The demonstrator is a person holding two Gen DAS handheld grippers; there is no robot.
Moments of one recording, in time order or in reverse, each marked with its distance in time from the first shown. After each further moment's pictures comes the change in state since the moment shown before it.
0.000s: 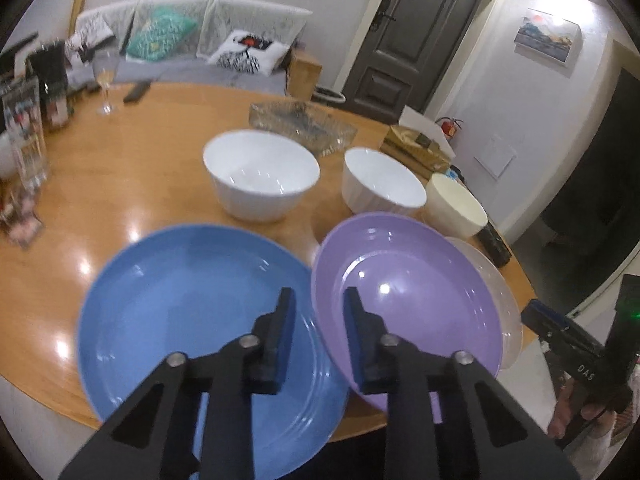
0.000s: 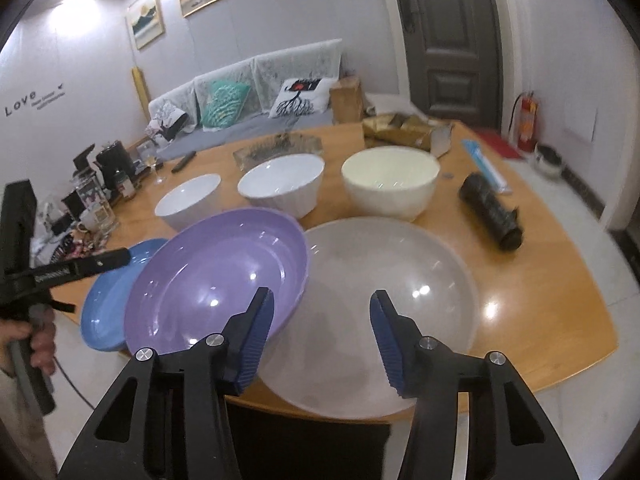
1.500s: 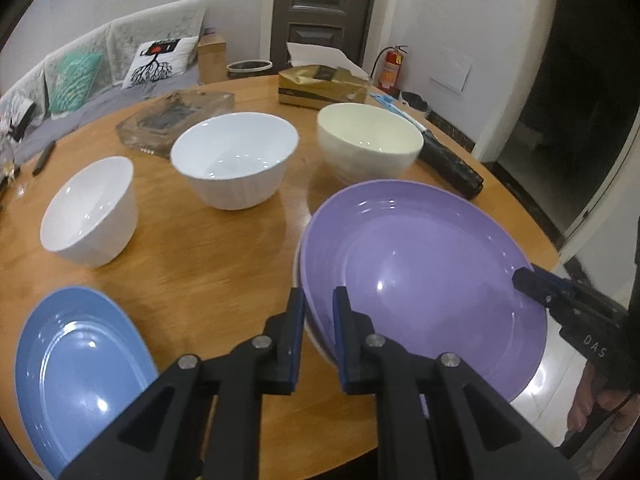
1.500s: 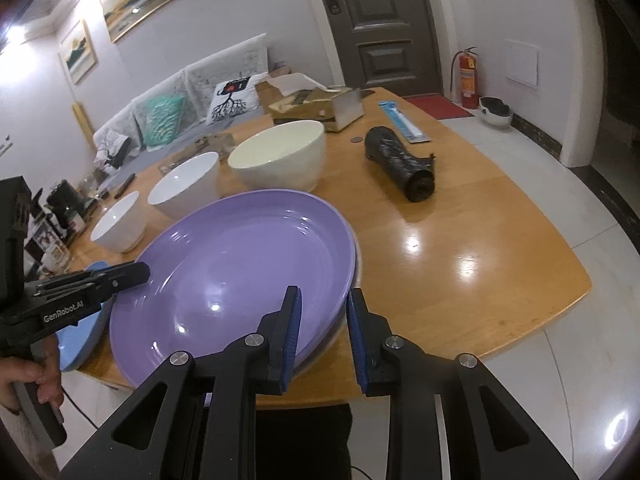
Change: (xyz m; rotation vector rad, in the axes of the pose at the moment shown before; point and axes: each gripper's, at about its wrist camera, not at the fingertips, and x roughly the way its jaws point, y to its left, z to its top) left arm 0.082 -0.141 0.003 0.346 0.138 0.017; right arm -0.005 -0.078 -0.020 0.197 0.025 -0.145
